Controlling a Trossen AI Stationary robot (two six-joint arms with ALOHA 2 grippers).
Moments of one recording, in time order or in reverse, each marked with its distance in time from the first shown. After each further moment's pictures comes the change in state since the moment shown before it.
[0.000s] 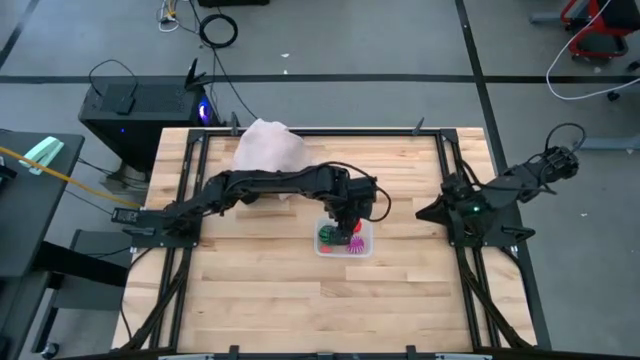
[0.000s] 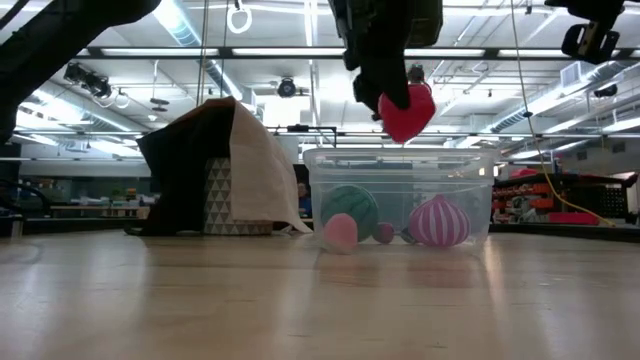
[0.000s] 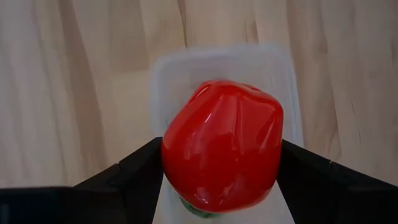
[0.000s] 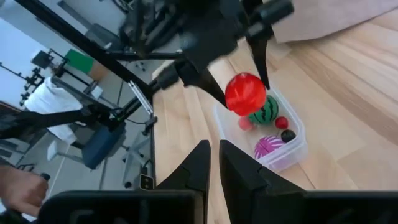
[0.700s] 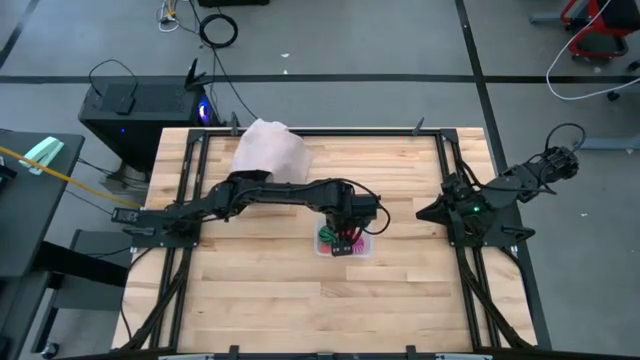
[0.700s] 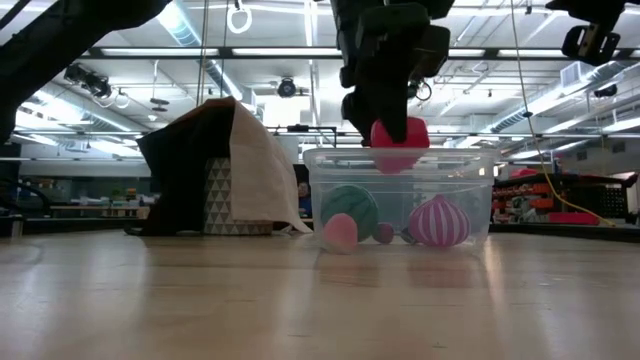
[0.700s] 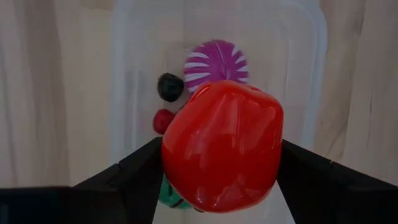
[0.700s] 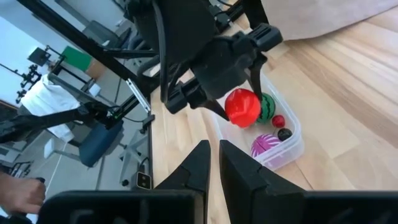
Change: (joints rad) left arm -0.037 0.055 0.000 -0.069 -0.054 -0.159; right arm 0.000 0.001 0.000 -0.014 -0.004 0.002
